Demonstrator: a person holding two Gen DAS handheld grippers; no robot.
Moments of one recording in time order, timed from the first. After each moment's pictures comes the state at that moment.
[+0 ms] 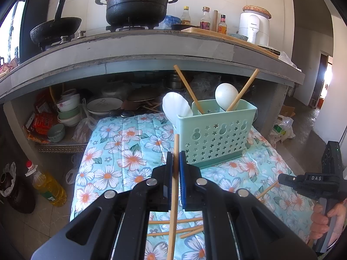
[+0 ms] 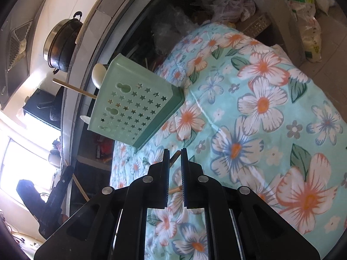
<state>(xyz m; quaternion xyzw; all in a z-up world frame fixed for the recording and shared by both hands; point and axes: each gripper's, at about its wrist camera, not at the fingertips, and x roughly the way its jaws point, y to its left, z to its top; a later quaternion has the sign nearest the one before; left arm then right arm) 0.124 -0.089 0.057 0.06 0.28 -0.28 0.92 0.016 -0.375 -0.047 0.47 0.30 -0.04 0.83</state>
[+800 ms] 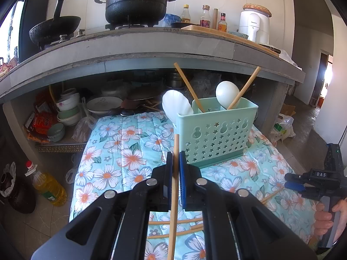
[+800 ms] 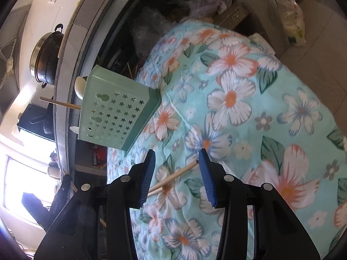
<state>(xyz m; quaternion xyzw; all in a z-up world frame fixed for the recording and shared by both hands) 0.125 -0.090 0.057 0.06 0.28 -0.28 0.92 -0.003 -0.387 -0.066 0.52 0.33 -0.06 0.79</state>
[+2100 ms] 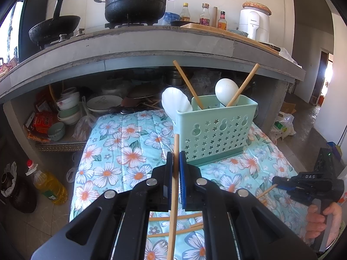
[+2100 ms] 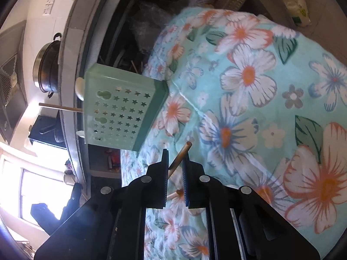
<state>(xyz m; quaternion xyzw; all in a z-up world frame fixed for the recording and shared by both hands) 0.123 -0.087 0.052 0.07 0.29 -0.27 0.92 0.012 -0.378 -0.073 0.56 0.30 -0.02 0.78</state>
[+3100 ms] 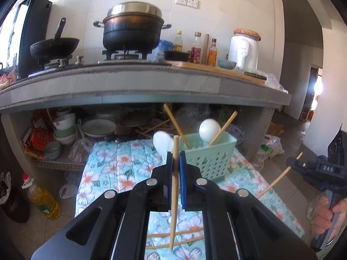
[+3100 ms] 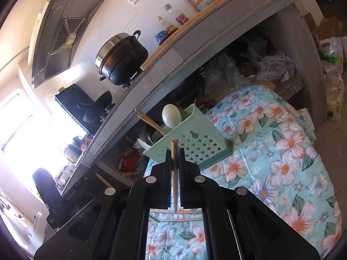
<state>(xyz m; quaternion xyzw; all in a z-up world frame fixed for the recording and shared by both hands) 0.105 -0.081 0.121 0.03 0.22 -0.31 0.92 -0.011 -0.360 0.057 0.39 0.18 0.02 0.90</state>
